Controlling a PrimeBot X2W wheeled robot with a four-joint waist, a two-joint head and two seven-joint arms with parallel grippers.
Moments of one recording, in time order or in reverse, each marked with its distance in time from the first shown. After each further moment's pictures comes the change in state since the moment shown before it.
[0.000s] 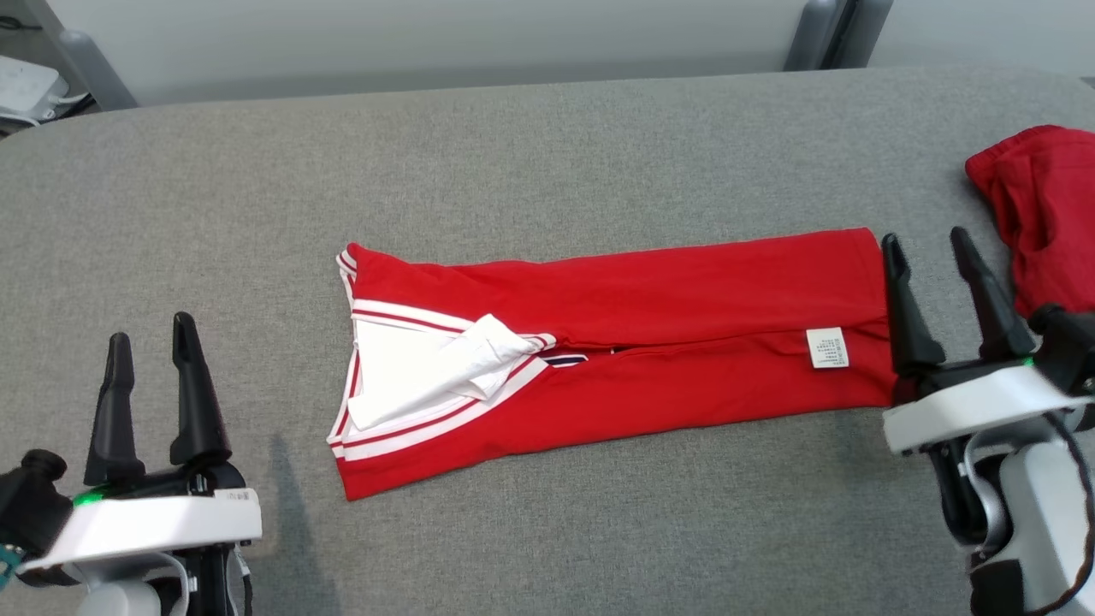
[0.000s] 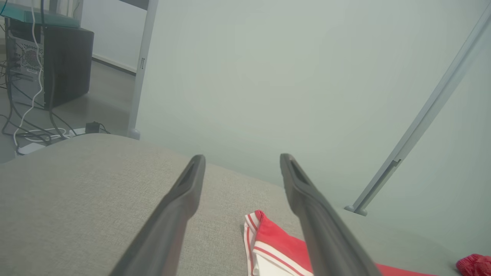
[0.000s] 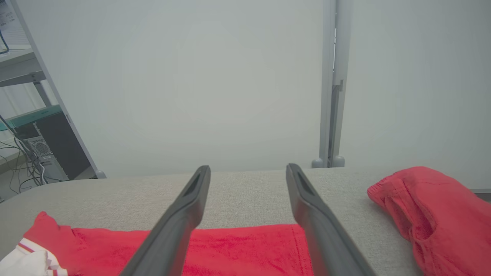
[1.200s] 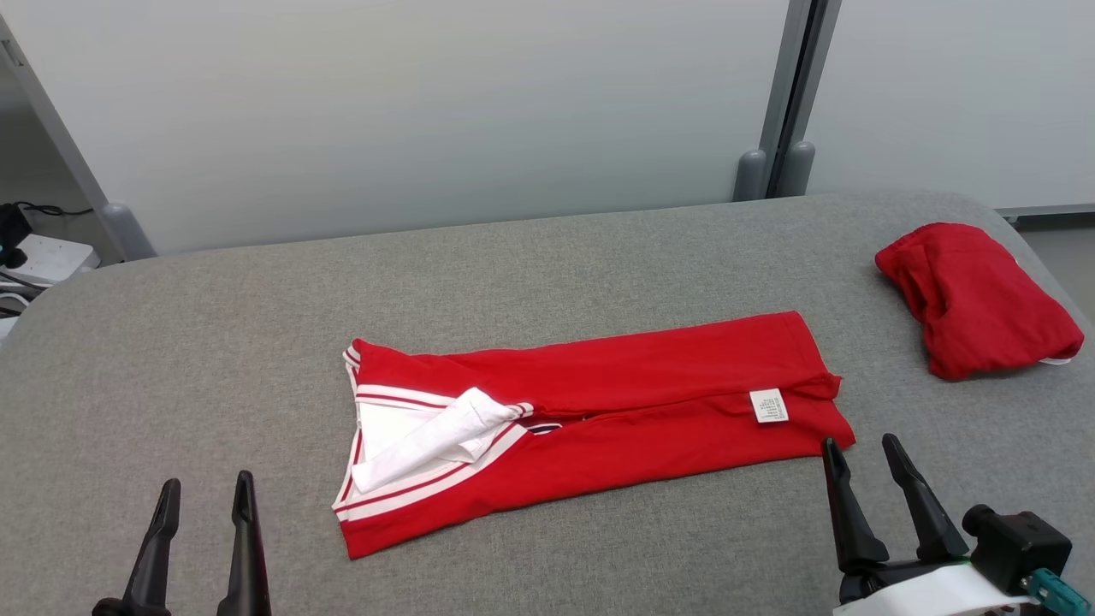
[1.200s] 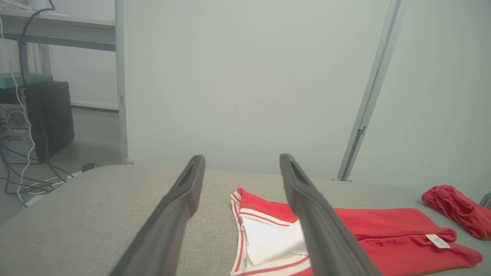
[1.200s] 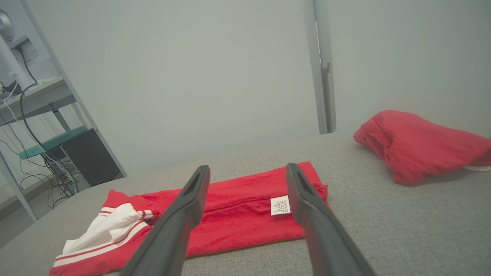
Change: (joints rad) left arm 0.307 -0.137 0.114 -0.084 0.337 -0.186 -0.001; right arm 0.411 0.145 -0.009 -0.165 -0.025 0.000 -0.001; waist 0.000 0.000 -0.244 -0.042
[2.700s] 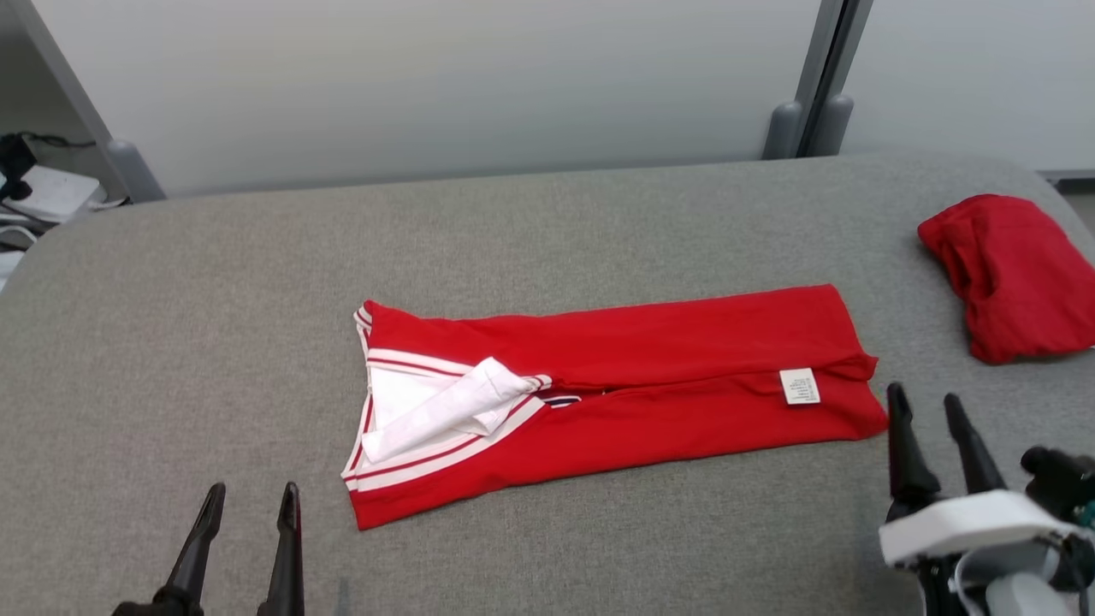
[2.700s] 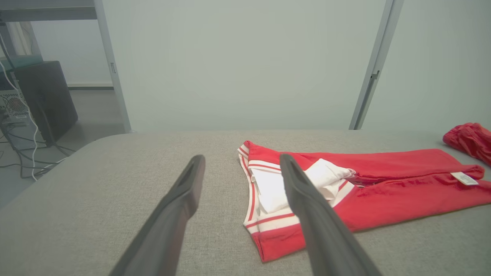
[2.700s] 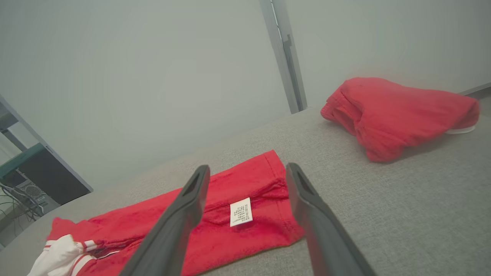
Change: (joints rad) left arm -0.019 0.000 -0.034 0.094 0.135 -0.013 0.001; right arm -0.155 -0.002 -0.107 0.205 0.098 -0.002 0.000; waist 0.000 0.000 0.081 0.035
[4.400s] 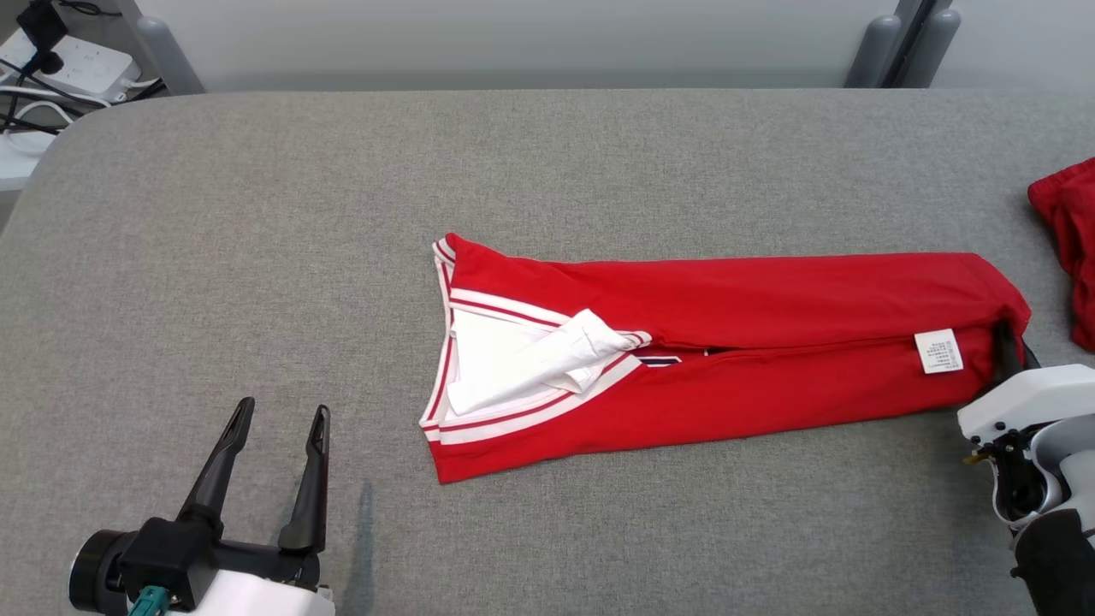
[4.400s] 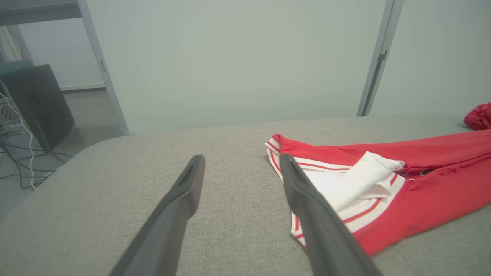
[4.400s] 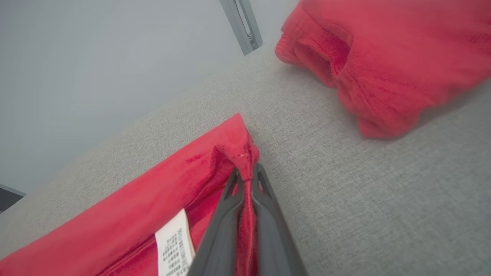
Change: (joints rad) left arm -0.173 0.033 -0.056 0.044 0.044 -0.028 0.000; right arm -0.505 -0.155 0.046 0.717 0.246 -0.001 0.010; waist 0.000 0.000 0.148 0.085
